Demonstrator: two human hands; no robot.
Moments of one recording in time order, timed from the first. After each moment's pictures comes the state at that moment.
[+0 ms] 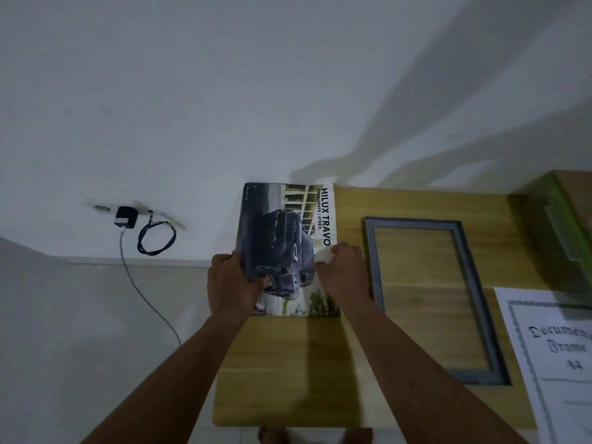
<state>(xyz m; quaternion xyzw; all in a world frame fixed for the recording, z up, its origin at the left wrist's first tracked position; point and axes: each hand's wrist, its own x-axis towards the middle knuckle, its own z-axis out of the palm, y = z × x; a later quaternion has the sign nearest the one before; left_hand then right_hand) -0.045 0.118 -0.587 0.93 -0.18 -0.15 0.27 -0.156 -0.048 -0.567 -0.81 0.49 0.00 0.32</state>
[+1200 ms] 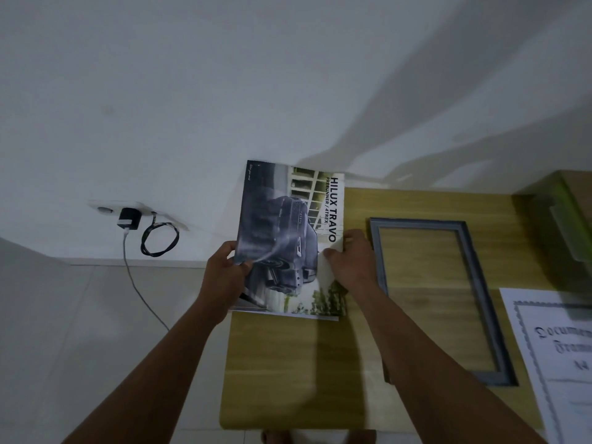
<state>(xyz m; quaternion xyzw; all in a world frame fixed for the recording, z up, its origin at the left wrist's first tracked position) -0.026 0.126 -0.544 0.76 -0.06 -0.34 0.55 -0.146 -0.066 -0.563 -0.74 0.52 -0.07 0.42</state>
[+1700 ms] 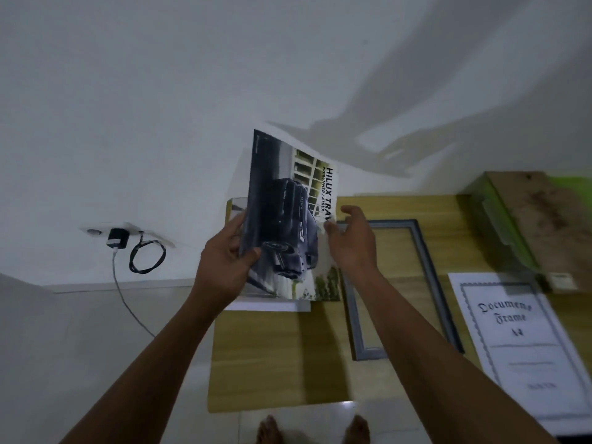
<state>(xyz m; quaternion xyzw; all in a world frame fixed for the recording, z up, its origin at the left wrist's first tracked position) -0.076 0.109 -0.445 0.74 -0.28 -0.24 0.56 -0.188 -0.073 -0.464 -0.73 0.48 -0.20 0.44</state>
